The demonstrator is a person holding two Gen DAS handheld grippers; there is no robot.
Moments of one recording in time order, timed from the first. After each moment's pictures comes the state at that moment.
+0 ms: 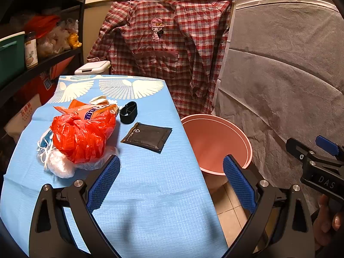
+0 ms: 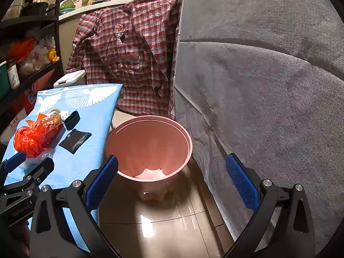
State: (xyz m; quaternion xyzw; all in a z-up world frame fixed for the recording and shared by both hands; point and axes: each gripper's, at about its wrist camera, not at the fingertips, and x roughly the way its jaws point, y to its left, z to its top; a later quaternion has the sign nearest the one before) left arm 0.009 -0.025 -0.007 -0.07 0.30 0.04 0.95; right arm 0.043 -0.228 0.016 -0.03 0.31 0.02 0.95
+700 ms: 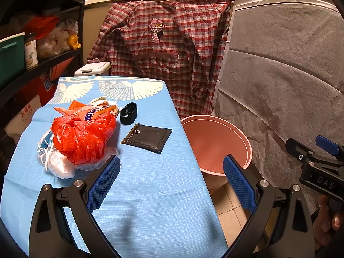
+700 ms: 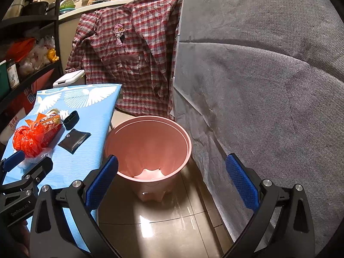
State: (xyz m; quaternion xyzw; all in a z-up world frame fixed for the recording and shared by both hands) left arm 0.010 -0.023 -0.005 -0.07 0.30 0.03 0.95; right arm 0.043 -0.227 0.016 -0.03 0.31 0.02 0.95
